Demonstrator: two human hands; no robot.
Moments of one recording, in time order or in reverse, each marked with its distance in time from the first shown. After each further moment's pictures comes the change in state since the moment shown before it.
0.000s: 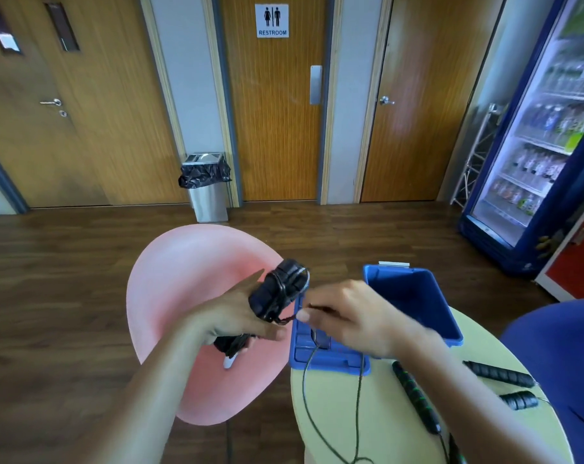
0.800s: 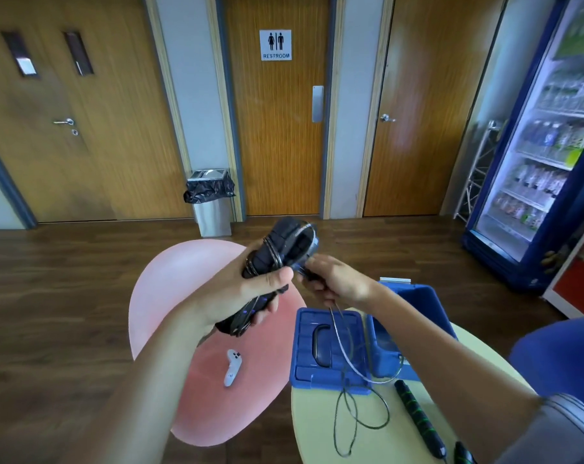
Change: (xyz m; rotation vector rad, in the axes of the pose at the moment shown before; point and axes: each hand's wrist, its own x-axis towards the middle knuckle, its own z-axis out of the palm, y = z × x) left_hand -0.030 0.068 -0.001 -0.228 0.153 0.387; right_hand 0.064 0.041 -0.008 0.870 -0.080 0.334
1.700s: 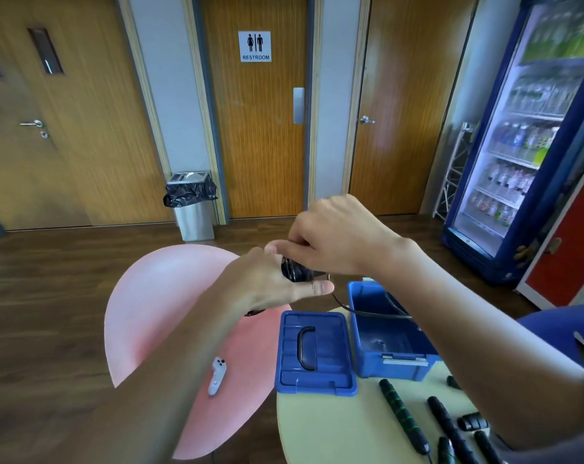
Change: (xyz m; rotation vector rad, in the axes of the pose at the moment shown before) left_hand 0.053 0.015 0.036 0.868 0.108 -0.148; right_hand -0.038 -0.106 -0.003 -1.583 0.291 -0.425
